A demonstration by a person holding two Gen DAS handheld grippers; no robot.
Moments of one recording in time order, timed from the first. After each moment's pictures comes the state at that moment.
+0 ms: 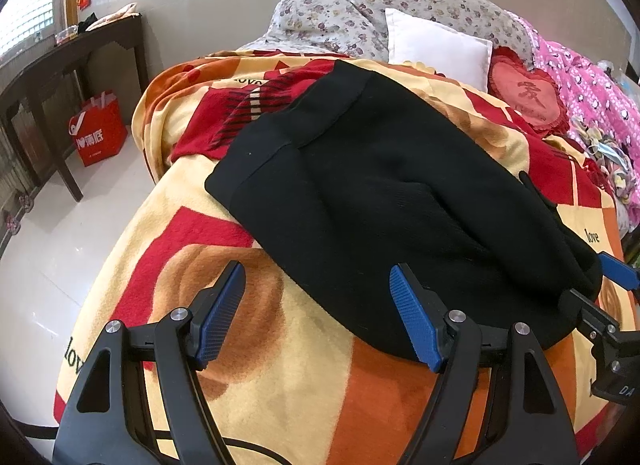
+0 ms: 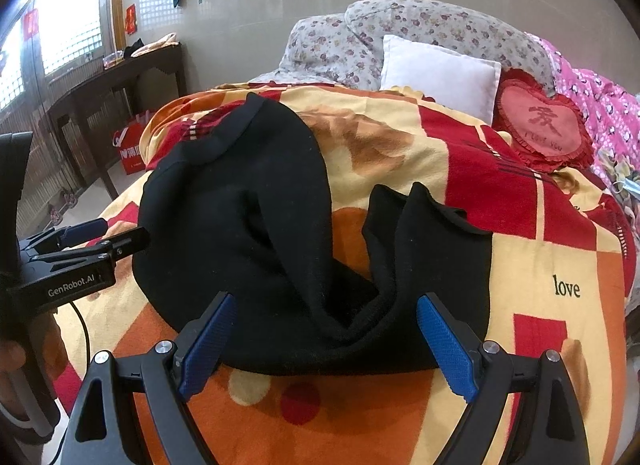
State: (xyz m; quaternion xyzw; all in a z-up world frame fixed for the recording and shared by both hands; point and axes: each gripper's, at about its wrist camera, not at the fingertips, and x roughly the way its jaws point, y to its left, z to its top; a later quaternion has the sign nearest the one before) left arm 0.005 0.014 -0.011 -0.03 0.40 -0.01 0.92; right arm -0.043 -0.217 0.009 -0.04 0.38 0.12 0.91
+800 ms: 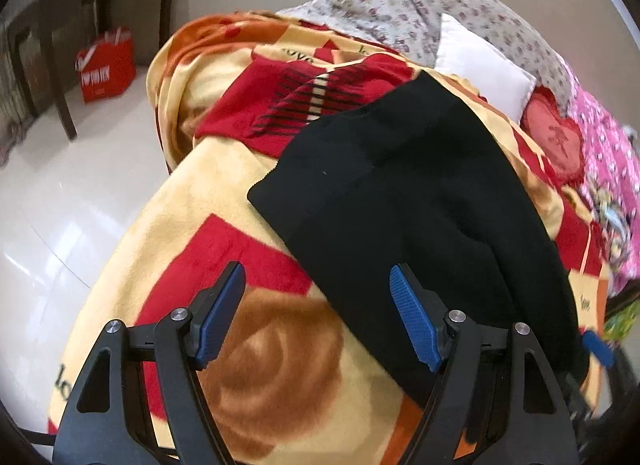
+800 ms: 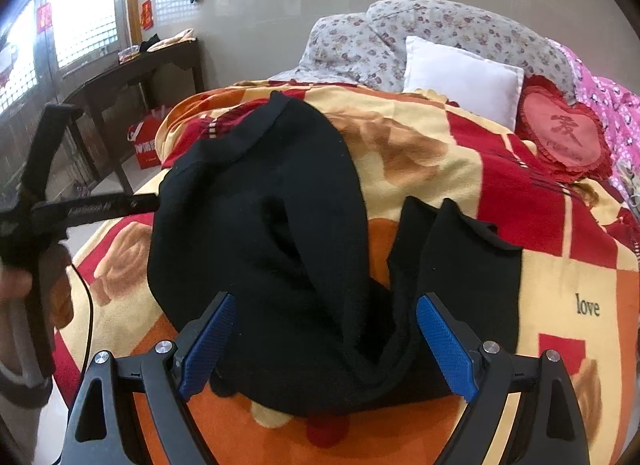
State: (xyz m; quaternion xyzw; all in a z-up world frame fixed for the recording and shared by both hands) left arm 0.067 0.087 -0.023 -0.15 0.45 0.01 0.88; right arm -0.028 -0.194 0.007 -0.05 0.38 0.15 0.91
